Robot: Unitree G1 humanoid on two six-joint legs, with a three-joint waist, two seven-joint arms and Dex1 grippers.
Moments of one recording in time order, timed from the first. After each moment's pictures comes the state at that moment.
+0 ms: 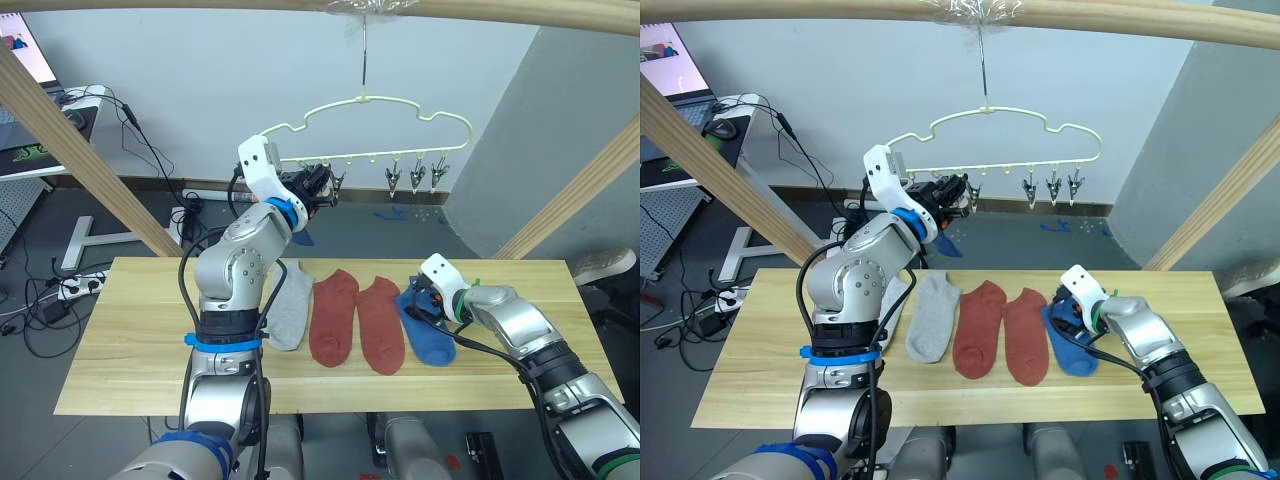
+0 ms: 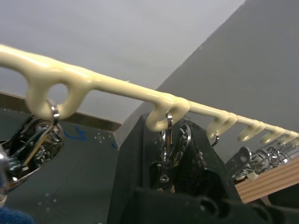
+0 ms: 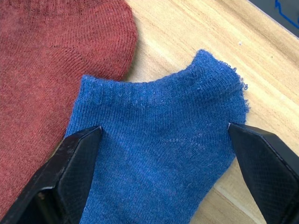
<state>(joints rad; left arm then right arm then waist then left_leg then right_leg) -0.76 0.07 0.17 -0.03 -0.47 0.76 -0.12 -0.50 -0.54 0.33 0.25 0.11 0.71 0.57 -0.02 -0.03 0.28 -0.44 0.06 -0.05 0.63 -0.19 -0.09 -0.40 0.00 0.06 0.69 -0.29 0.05</state>
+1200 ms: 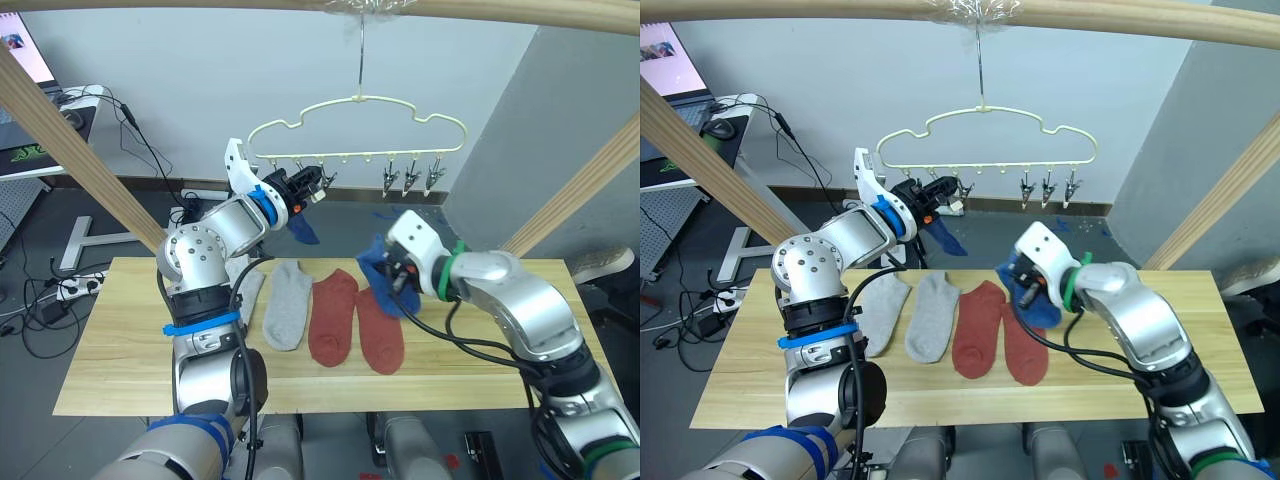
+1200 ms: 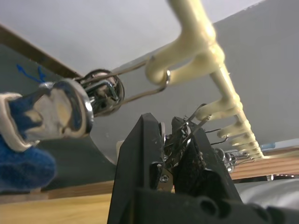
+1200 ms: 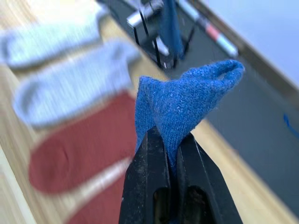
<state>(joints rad) -0.90 0.10 0.49 0.10 -0.83 1.15 0.02 -0.68 -0.42 0.30 -0.38 0.19 1.11 0.61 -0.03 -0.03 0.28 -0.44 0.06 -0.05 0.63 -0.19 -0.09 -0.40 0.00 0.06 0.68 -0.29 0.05</state>
